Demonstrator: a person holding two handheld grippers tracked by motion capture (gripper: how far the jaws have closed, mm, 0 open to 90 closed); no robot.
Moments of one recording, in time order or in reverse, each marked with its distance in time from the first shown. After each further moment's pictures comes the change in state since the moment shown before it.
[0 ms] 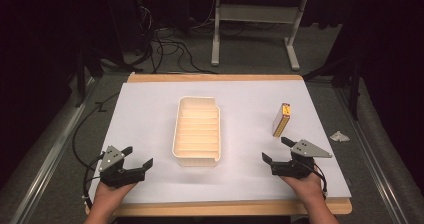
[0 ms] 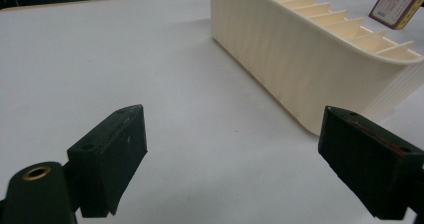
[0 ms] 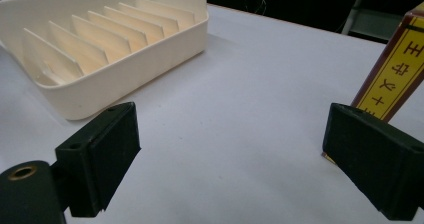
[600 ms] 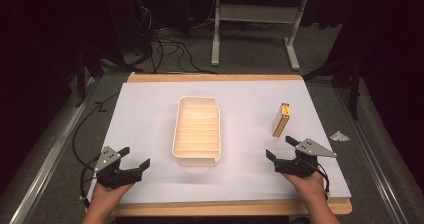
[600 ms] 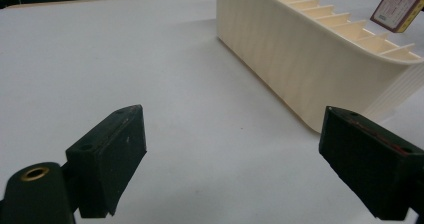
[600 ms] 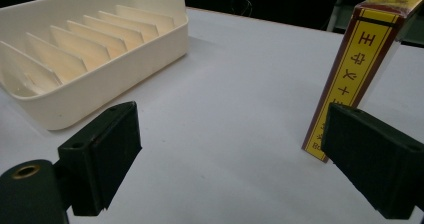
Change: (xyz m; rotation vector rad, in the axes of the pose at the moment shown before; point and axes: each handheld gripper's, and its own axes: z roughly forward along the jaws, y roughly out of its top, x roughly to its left) left arm 0.005 0.004 -0.005 -0.007 0.001 -0.014; right arm -0.008 -0.002 -0.002 -0.016 -0.048 0.053
